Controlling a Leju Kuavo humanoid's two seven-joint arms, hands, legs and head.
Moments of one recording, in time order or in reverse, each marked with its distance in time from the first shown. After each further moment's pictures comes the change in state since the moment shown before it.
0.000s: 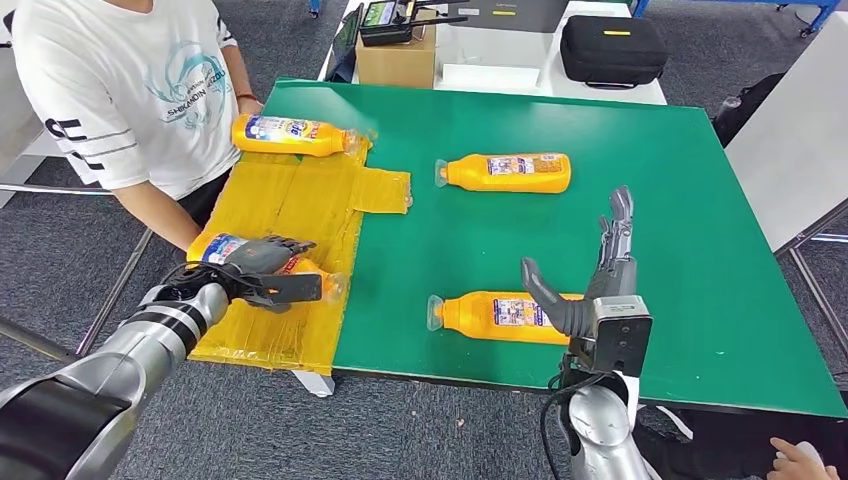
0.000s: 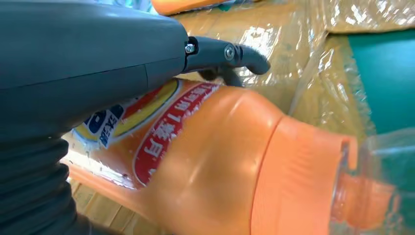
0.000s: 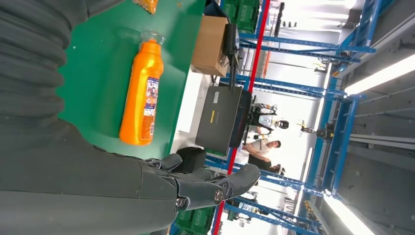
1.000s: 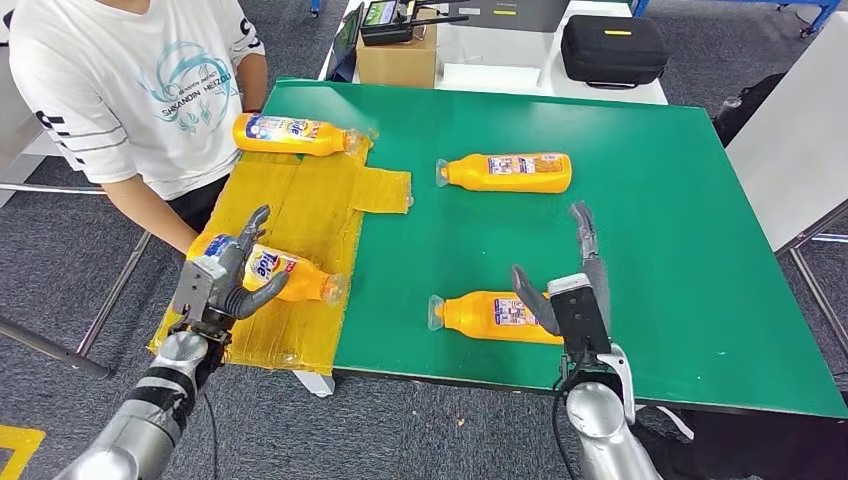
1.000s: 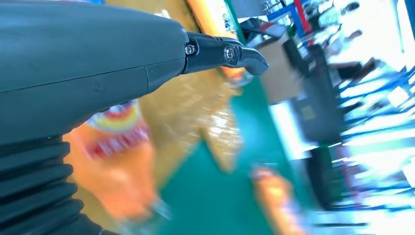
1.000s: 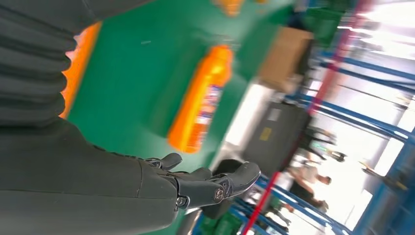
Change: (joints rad) left arm 0.413 -0.068 0.395 -0.501 0.864 -0.082 -0.270; right arm -0.031 -0.057 0.001 0.125 0.197 0.088 0.193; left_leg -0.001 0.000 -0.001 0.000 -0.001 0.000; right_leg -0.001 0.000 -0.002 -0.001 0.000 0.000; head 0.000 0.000
